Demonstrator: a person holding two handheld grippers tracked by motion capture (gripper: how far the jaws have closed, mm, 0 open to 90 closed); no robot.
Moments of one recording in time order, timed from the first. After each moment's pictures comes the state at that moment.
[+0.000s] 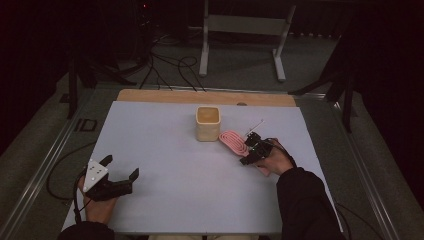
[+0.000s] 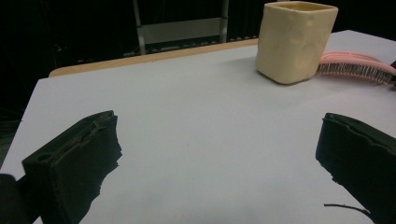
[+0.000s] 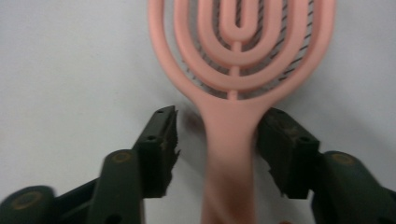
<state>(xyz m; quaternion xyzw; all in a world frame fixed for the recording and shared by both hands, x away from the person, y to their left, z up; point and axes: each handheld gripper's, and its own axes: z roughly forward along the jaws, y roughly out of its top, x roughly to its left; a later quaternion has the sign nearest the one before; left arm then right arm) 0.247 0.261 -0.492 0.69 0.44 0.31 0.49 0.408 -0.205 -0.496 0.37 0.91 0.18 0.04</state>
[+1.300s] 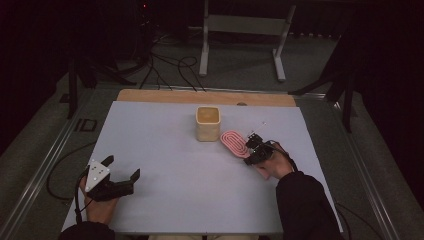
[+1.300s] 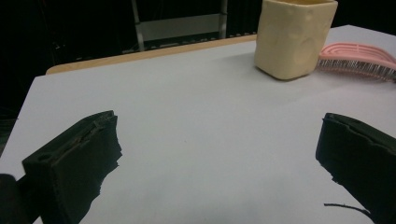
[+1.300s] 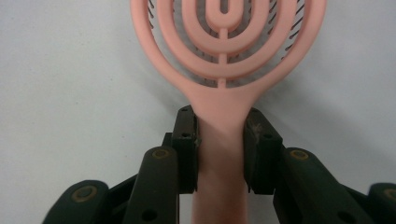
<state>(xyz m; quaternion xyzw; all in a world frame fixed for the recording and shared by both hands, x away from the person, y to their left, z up) 0.248 0.258 -0.494 0.69 0.44 0.31 0.48 0.396 -0.207 -0.494 0.40 0.90 0.16 0.06</state>
